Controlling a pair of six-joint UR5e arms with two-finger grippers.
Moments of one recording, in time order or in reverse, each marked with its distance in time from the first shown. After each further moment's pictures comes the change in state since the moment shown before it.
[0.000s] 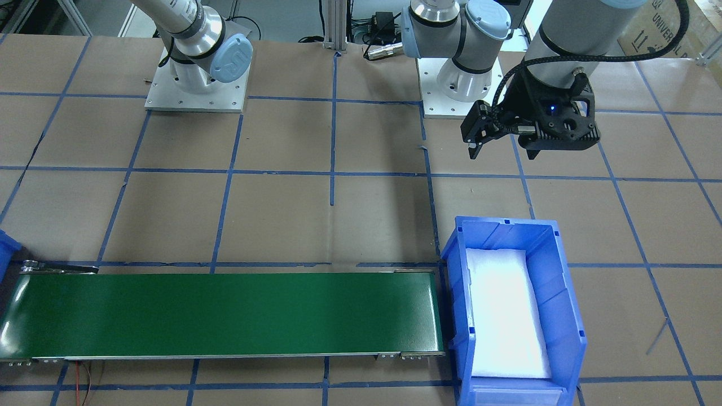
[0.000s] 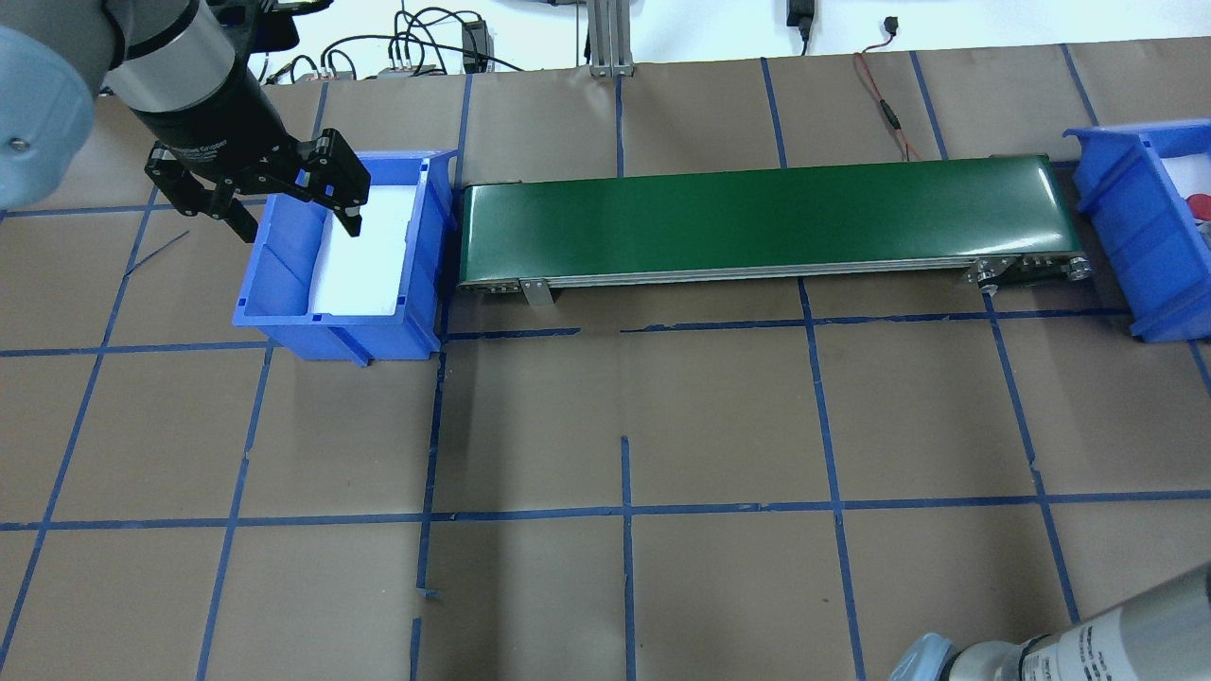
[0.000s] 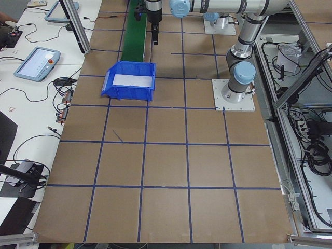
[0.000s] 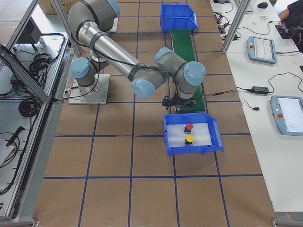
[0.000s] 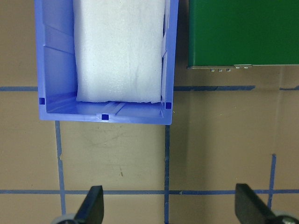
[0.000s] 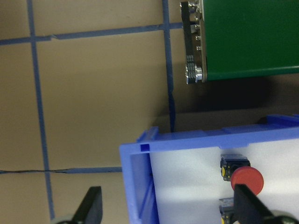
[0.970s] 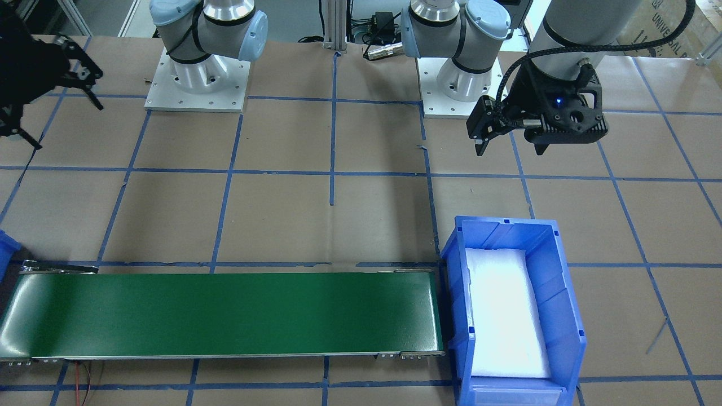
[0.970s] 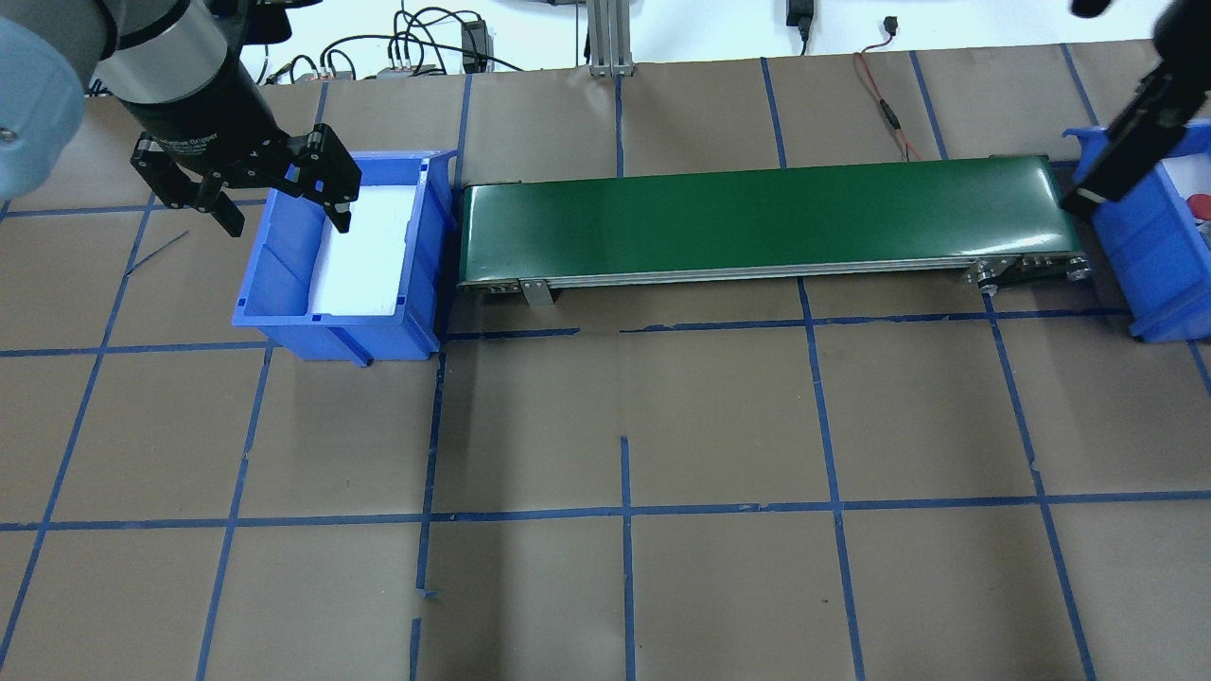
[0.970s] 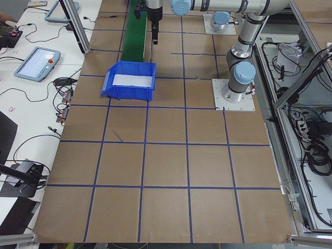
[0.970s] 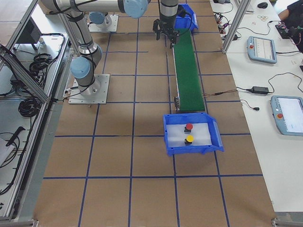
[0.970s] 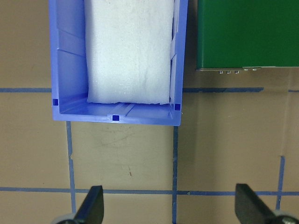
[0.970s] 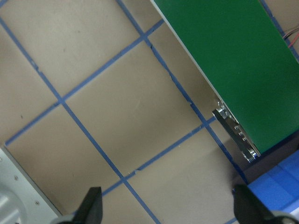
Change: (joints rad) left arm -0.004 0.000 0.020 -0.015 0.035 -0.002; right arm 0.553 -0.321 0.110 0.091 0.003 1.293
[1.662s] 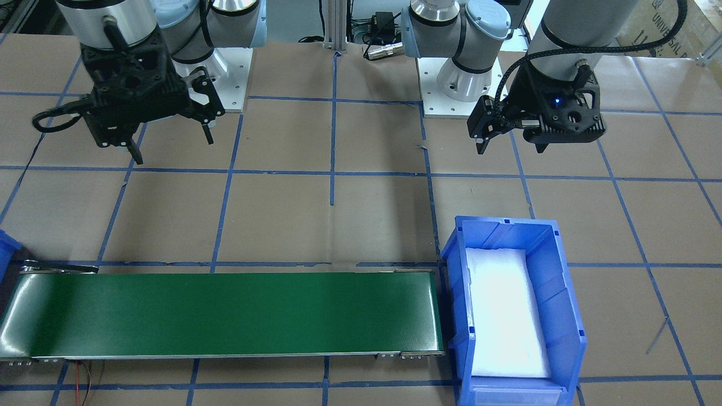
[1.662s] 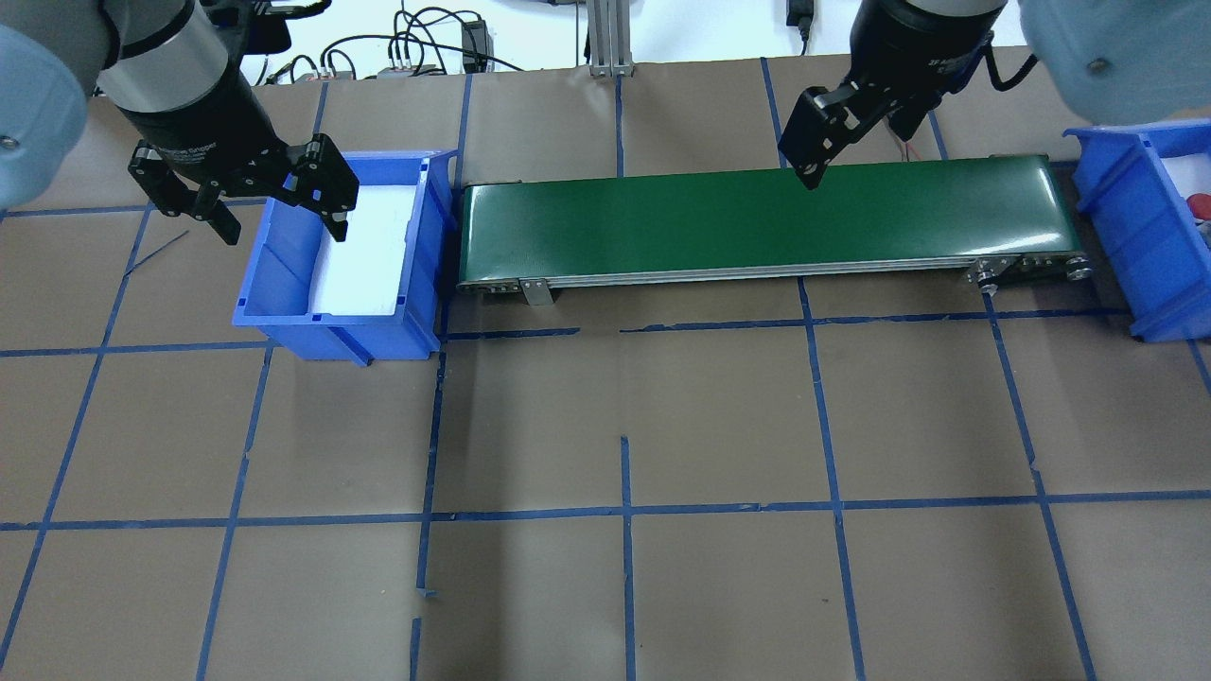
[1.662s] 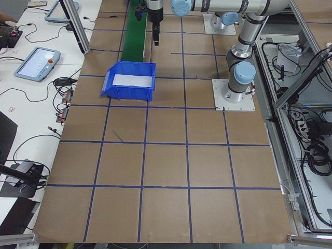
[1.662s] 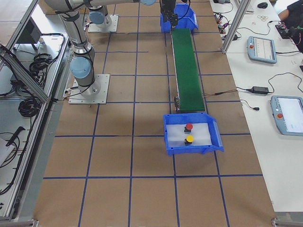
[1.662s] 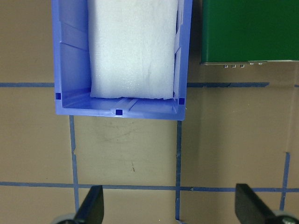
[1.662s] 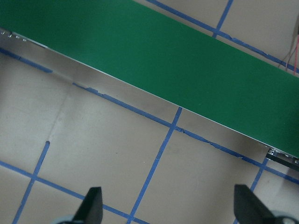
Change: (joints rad) left arm 0.001 0.006 -0.016 -0.004 0.014 0.000; right arm 0.191 0.050 0.002 -0.167 0.006 0.570
